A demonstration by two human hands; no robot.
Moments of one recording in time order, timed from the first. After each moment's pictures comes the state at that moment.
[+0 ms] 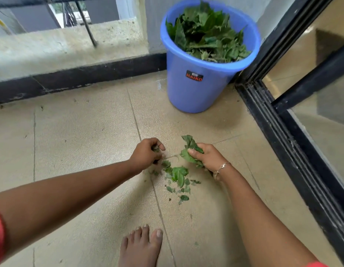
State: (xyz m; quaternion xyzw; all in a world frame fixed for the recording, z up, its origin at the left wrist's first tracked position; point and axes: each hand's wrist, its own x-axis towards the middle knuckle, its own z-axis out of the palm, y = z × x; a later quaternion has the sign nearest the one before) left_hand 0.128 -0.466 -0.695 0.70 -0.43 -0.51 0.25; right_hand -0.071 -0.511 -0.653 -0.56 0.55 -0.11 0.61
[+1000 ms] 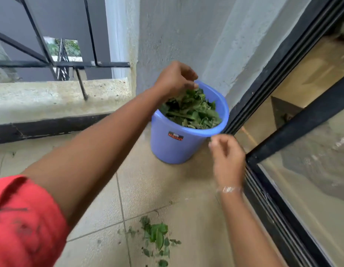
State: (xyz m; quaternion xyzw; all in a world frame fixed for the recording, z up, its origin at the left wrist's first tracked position) left_hand 0.114 -0.685 -0.470 0.61 -0.60 -0.30 0.42; right_hand -0.063 -0.578 -0.549 -0.59 0.55 -0.52 0.28
